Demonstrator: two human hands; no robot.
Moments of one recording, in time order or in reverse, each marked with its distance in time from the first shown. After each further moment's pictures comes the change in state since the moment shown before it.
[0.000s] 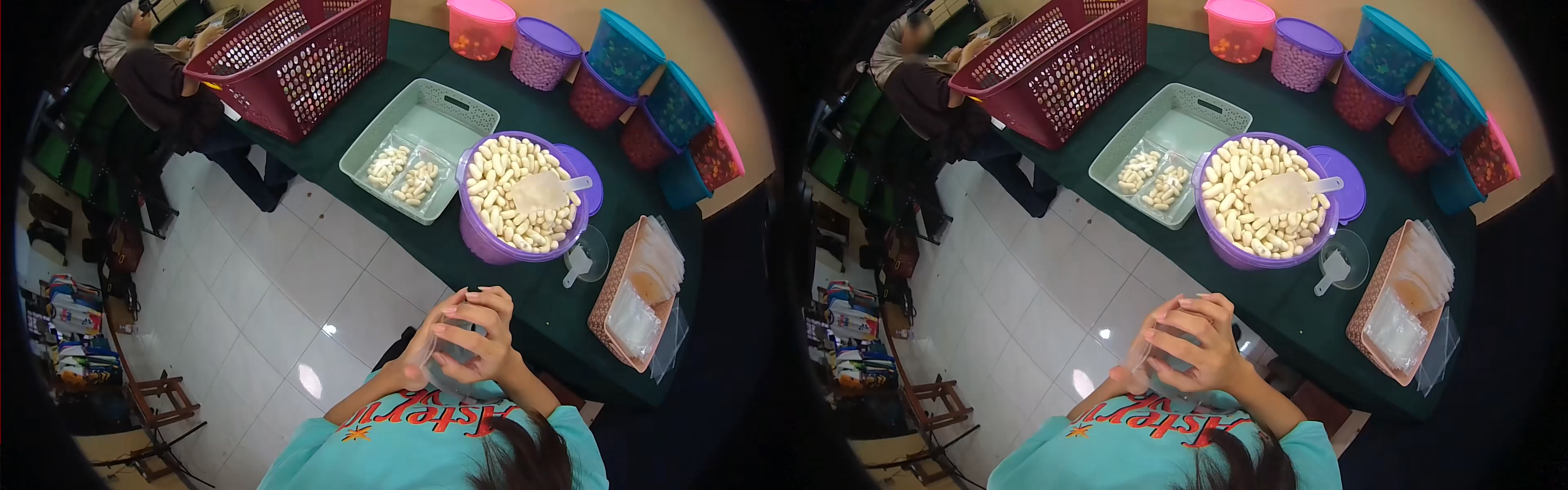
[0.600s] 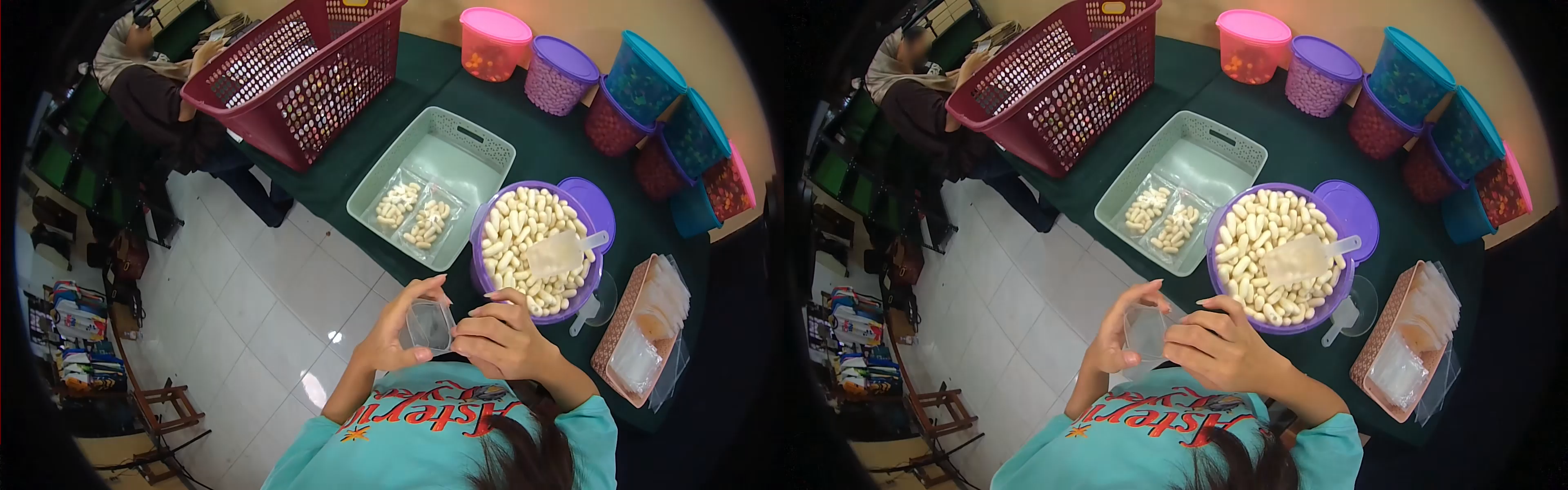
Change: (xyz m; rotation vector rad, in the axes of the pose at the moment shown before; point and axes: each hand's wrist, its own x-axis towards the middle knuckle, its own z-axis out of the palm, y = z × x) left_hand 0.072 0.015 -0.091 0.183 0.108 -0.005; right_hand 0.080 0.061 -0.019 -0.091 -0.306 -0.226
